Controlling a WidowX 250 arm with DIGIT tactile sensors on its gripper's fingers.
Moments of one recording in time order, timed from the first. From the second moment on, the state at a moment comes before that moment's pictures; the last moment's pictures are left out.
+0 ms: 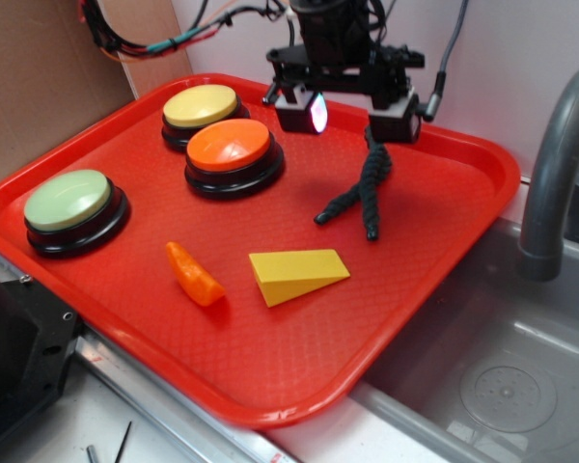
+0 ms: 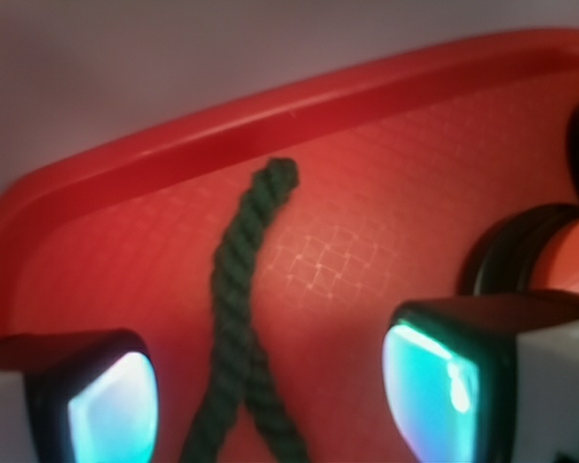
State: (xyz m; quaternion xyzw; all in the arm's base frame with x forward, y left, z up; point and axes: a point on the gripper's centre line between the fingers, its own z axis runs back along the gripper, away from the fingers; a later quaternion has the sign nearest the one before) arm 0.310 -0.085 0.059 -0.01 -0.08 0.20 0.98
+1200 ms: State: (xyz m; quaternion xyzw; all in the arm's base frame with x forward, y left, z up) arm 0.340 -0.088 0.024 -0.04 -0.06 0.22 0.97
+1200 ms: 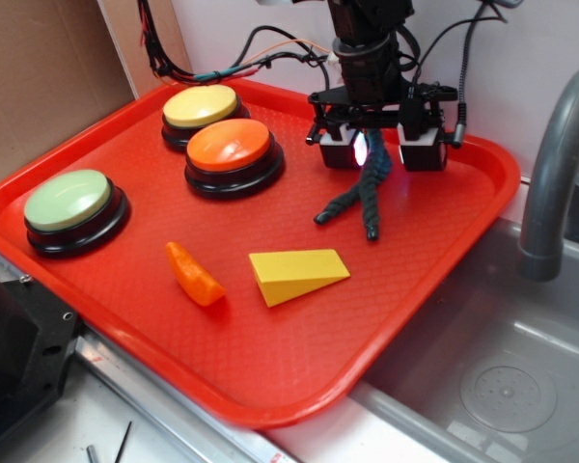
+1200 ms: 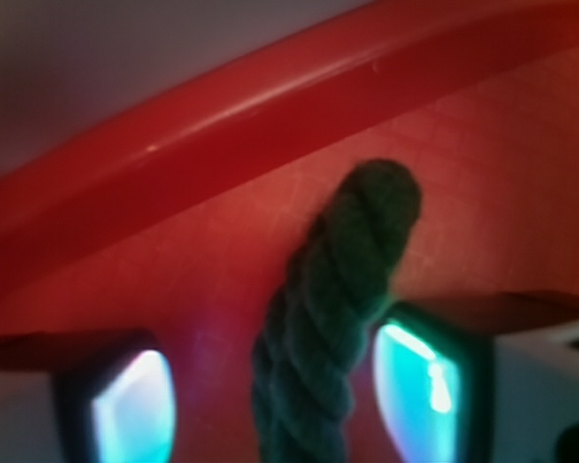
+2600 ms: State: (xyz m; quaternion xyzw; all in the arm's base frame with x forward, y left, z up) arm 0.290 -0.099 0.163 -0.01 -0.02 -0.06 1.00
